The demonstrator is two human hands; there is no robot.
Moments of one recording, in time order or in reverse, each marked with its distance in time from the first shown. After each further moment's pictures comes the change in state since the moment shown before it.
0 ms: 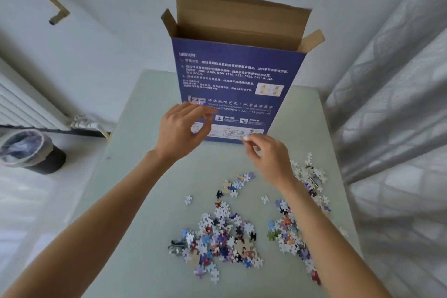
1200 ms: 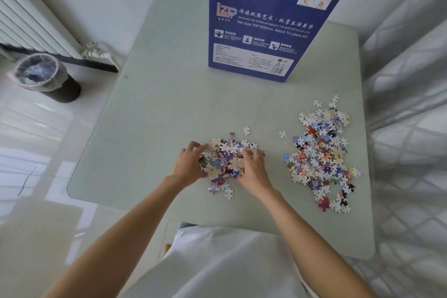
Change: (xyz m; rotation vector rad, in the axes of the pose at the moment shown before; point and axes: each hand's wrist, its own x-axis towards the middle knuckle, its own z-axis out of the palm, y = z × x) left_hand -0.263 0.048 0.035 -0.067 -0.870 -0.841; right_hand -0.198 -0.047 0.099 -0.066 -0.720 0.470
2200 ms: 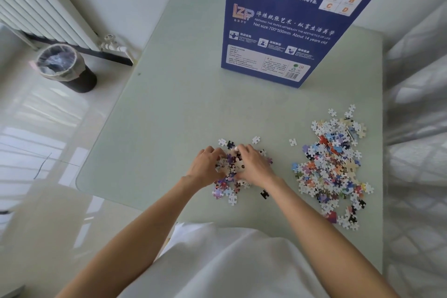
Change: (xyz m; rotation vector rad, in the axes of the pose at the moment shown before) left_hand 0.012 0.025 0.009 -0.001 -0.025 -0.022; right_hand 0.038 -0.010 -0.020 -0.127 -0.193 -0.207
